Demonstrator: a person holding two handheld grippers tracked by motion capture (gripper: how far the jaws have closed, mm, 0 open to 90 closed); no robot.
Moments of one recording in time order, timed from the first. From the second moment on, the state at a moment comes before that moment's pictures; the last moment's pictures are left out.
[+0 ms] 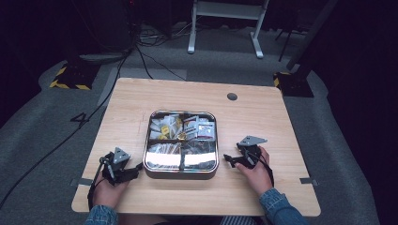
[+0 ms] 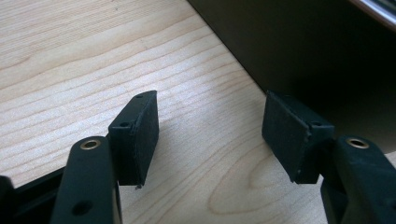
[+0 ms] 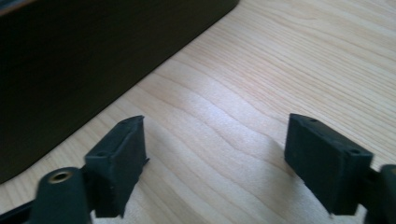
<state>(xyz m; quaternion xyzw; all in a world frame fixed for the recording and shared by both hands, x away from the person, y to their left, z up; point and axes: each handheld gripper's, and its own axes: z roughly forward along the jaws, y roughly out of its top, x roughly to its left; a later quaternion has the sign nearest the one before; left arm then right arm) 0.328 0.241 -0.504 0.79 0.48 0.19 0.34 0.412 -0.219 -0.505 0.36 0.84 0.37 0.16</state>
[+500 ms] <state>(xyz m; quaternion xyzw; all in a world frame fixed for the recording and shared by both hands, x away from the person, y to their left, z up) 0.331 0.241 -0.504 0.79 0.48 0.19 0.34 0.411 -0.225 -0.501 0.39 0.83 0.36 0.16</state>
